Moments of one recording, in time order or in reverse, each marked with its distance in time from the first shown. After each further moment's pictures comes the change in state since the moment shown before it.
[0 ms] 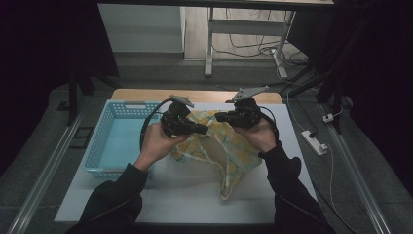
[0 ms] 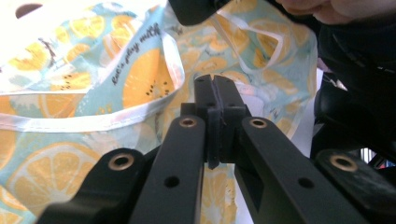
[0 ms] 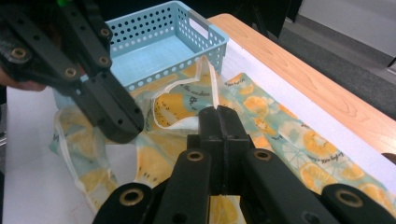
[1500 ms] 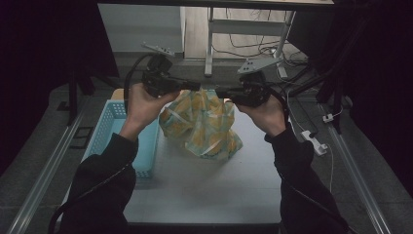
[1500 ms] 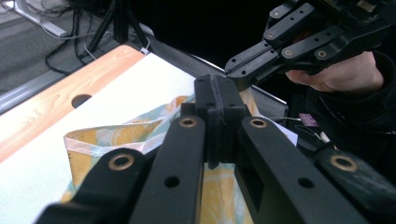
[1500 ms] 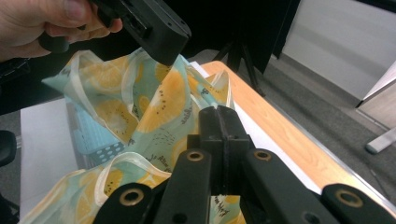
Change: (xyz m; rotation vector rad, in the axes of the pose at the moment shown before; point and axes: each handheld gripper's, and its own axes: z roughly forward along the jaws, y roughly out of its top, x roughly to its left) left arm -0.003 0.072 -0.095 -0.202 0.017 0.016; right arm 0.020 0.076 -0.053 -0.085 -0.047 -0.091
